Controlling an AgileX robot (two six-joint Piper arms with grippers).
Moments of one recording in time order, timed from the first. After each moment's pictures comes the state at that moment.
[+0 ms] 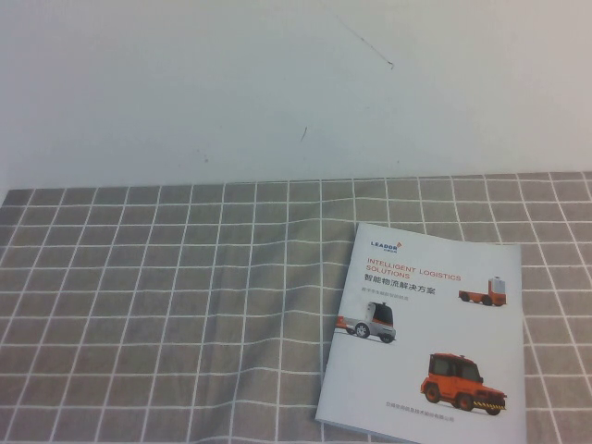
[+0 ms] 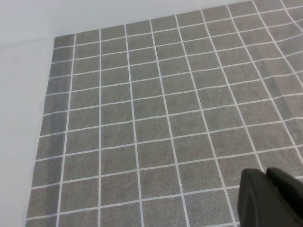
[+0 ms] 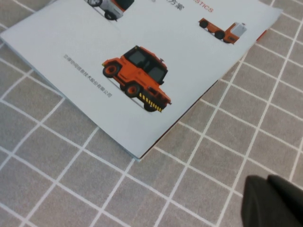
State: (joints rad) right arm 0.36 0.48 -0.32 0.01 0.65 -0.21; left arm -0.29 0.38 -0.38 0.36 0.59 -0.36
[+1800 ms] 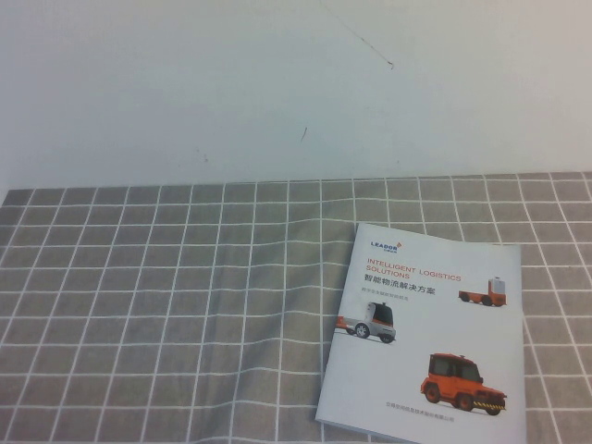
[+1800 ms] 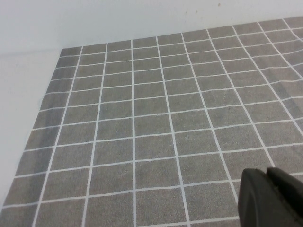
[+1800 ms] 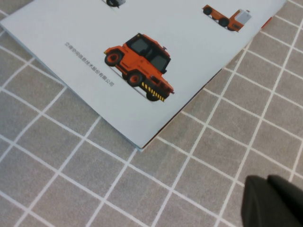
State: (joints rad) right arm 0.36 0.48 -0.32 0.01 0.68 -0.21; left arm -0.06 -0.01 0.02 0.03 0.36 -0.02
